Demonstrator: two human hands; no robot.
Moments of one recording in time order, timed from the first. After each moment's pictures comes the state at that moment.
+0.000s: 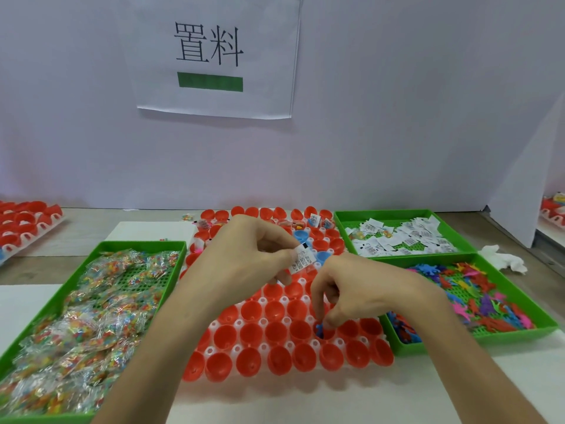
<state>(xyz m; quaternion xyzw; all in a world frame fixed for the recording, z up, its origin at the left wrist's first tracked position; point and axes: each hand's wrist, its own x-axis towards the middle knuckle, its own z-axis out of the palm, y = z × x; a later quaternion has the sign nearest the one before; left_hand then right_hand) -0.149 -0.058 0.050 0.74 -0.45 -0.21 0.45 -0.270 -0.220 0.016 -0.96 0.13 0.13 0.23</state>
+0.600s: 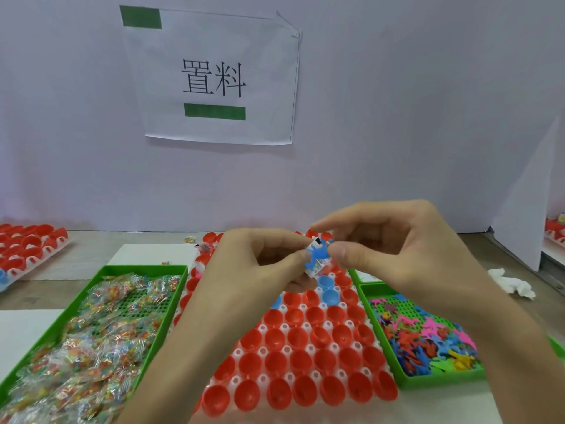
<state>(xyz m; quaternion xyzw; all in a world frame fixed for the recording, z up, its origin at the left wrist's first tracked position) -0.170 -0.055 0.067 0.64 -0.41 -0.23 0.61 -0.308 -0.196 0.090 -0.84 0.04 -0.28 0.46</state>
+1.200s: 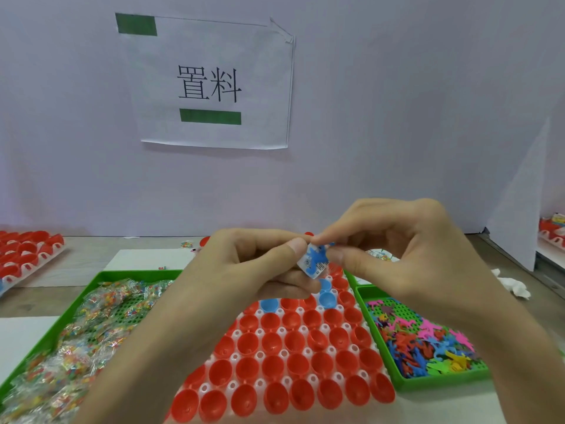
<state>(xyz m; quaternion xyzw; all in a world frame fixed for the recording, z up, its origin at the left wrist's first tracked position) -0.166 -0.038 0.085 0.56 -0.42 -0.35 0.62 -0.313 -0.189 0.097 -0.87 0.03 -0.33 0.37</state>
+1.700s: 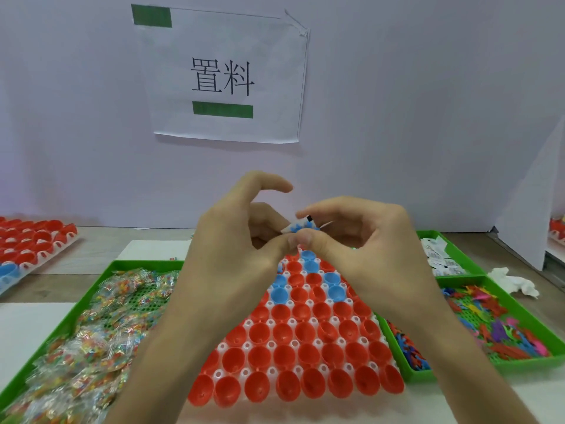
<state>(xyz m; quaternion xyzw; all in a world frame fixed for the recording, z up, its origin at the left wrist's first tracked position) -0.156 -0.041 0.079 0.66 -0.49 -0.02 0.57 -0.273 -0.163 0.073 -0.81 0.11 -0.40 0.41</state>
